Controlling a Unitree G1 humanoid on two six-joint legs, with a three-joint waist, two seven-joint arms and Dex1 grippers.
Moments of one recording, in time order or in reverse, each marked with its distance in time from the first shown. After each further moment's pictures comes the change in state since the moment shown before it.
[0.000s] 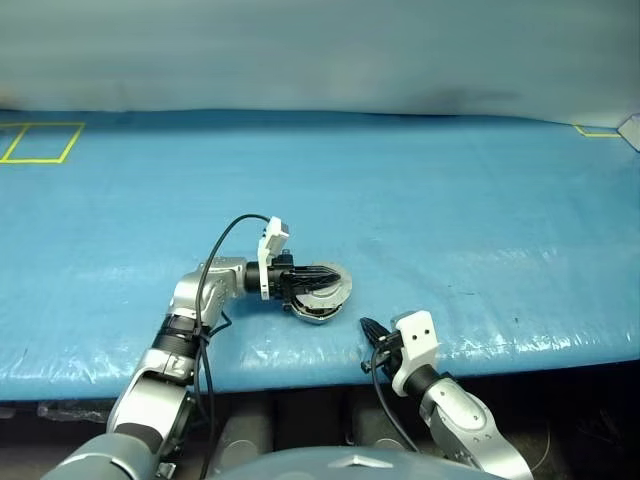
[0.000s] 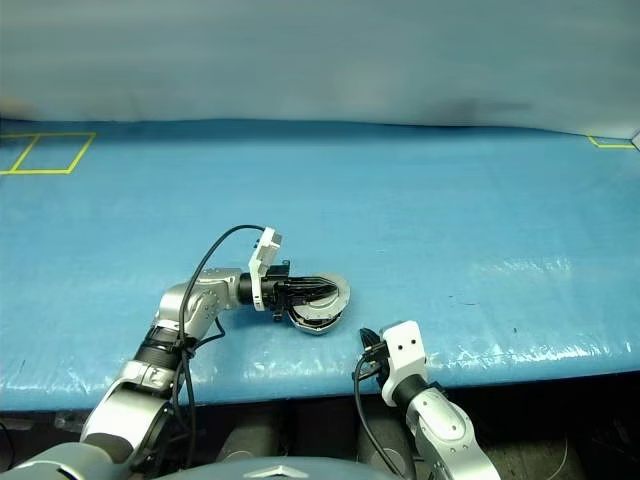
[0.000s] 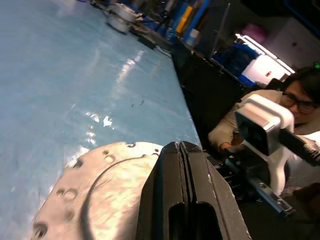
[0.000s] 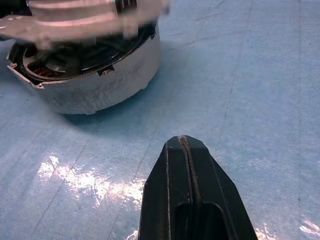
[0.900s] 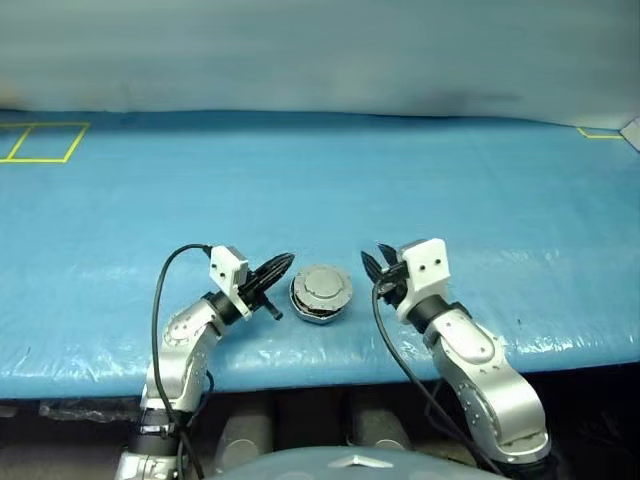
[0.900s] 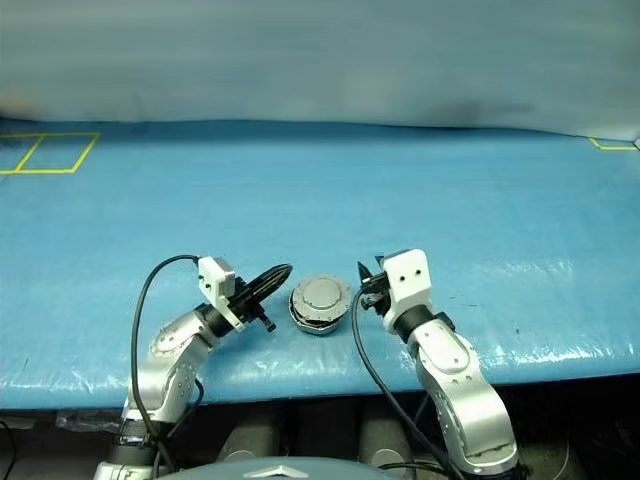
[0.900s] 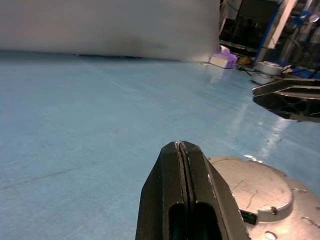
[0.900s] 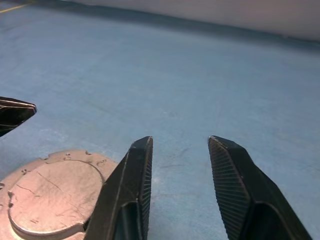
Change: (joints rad) left arm 0.480 -0.087 0.109 -0.433 0.147 -0.479 0.520; right arm -0.381 -0.012 -0.046 -0.185 -0.012 0.323 -0.074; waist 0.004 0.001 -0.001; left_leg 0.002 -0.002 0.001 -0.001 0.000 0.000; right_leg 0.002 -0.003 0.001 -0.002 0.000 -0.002
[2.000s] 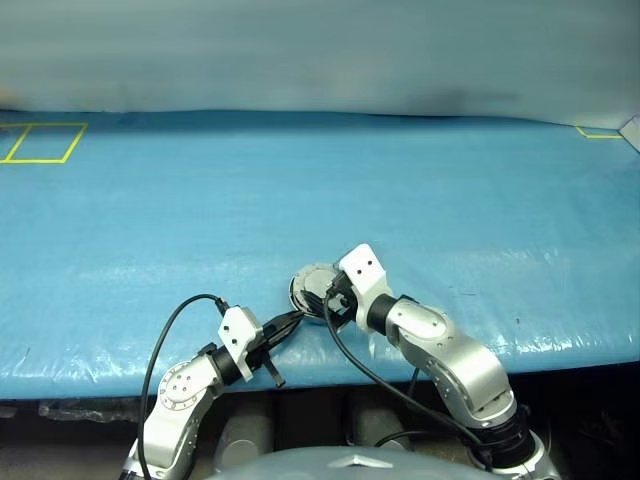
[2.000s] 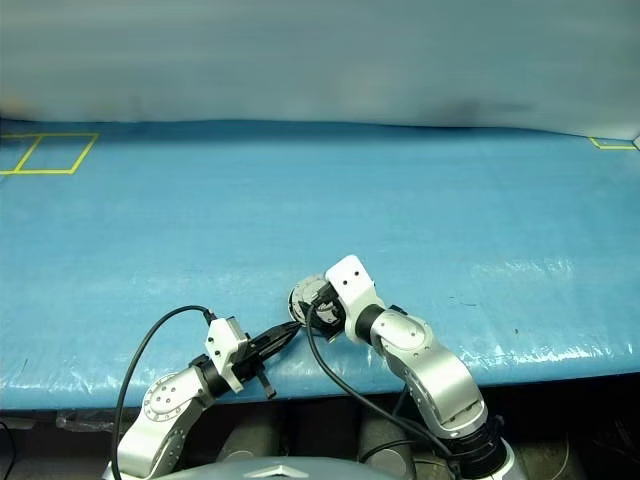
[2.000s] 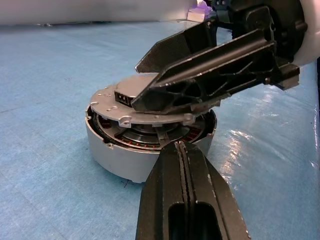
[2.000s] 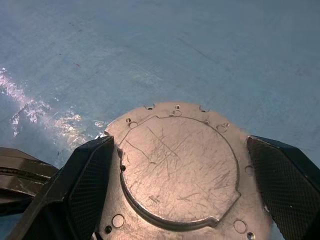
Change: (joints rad) left arm 0.242 0.145 -0.191 -0.079 0.036 -0.161 -0.031; right arm -0.152 -0.025 0.176 0.104 0.039 0.218 0.113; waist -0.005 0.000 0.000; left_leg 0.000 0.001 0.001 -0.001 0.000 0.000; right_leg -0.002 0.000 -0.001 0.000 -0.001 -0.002
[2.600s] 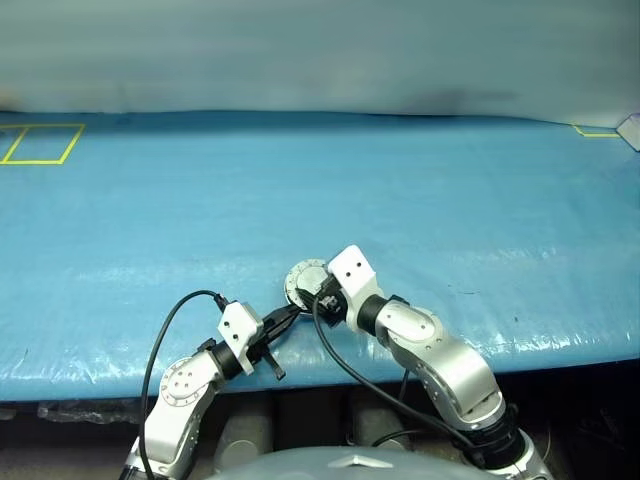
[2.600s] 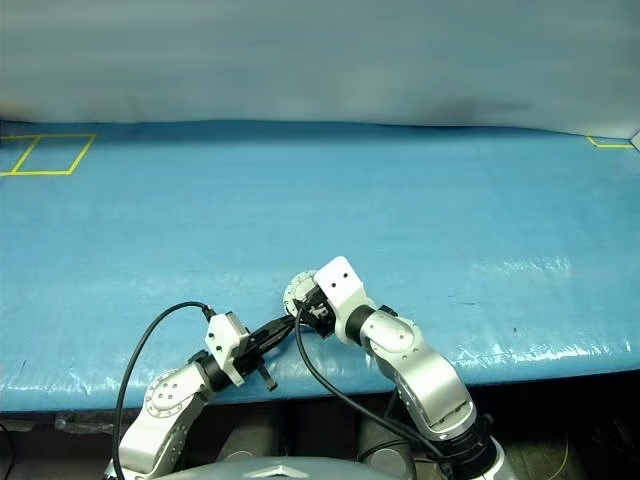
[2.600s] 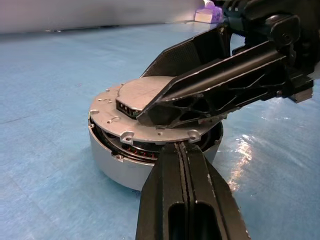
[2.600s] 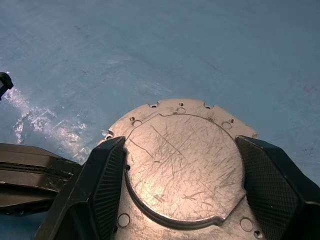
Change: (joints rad) left arm -0.022 -0.007 0.002 0.010 0.025 -0.011 0.043; right arm -0.030 0.047 0.062 0.008 -0.060 -0.021 -0.034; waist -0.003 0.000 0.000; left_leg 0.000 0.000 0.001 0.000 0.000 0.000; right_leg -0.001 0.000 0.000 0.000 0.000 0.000
